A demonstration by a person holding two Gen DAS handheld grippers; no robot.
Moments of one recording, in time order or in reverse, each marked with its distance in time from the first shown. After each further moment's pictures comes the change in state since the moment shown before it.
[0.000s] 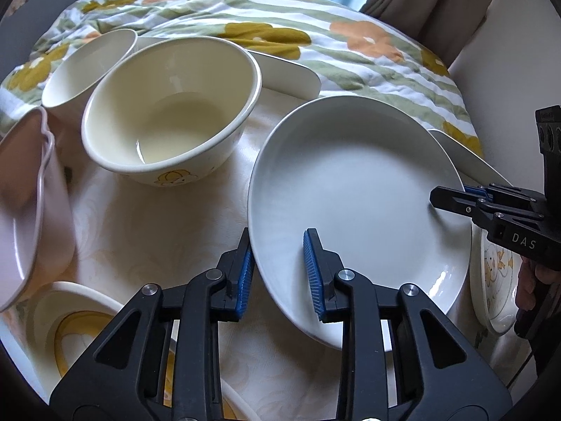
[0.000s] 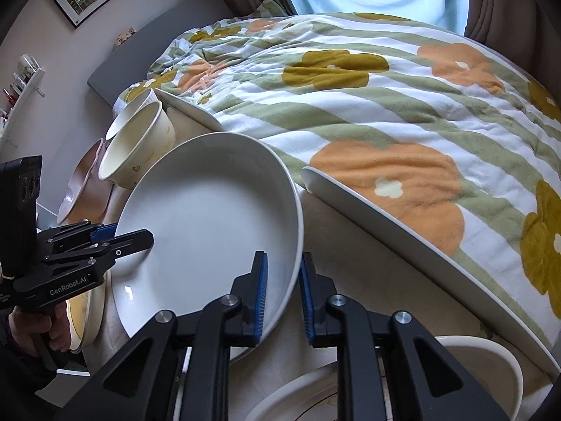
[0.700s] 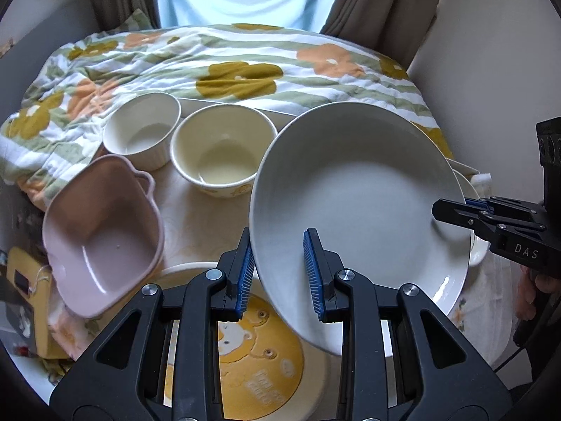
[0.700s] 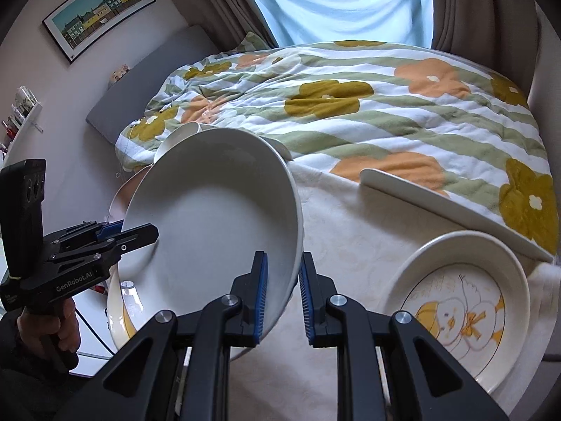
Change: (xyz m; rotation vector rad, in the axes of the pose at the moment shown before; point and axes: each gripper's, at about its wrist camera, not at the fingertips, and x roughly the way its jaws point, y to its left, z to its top) left arm -0.112 0.038 -0.015 0.169 -0.087 -0.086; right arm -0.079 0.108 -0.037 0.147 -0.139 -0.076
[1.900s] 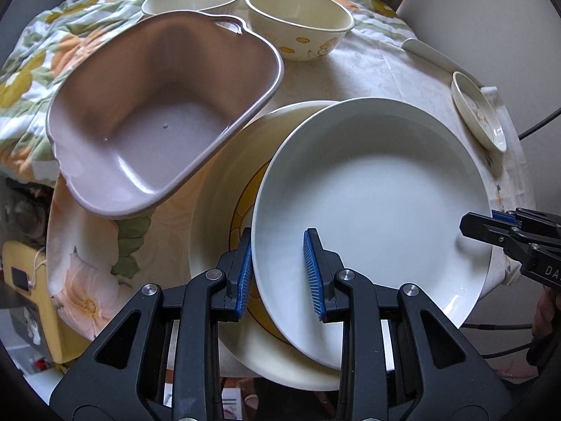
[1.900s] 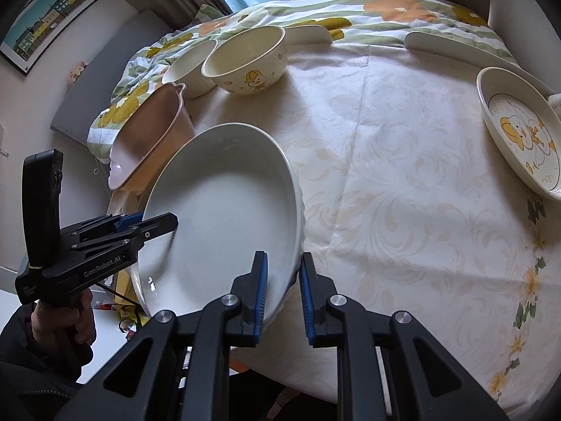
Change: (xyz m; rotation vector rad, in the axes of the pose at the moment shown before) left arm 0.022 0.114 -0.098 0.084 0.212 -0.074; right arm 0.058 0.117 -0.099 0.218 0.124 -0.101
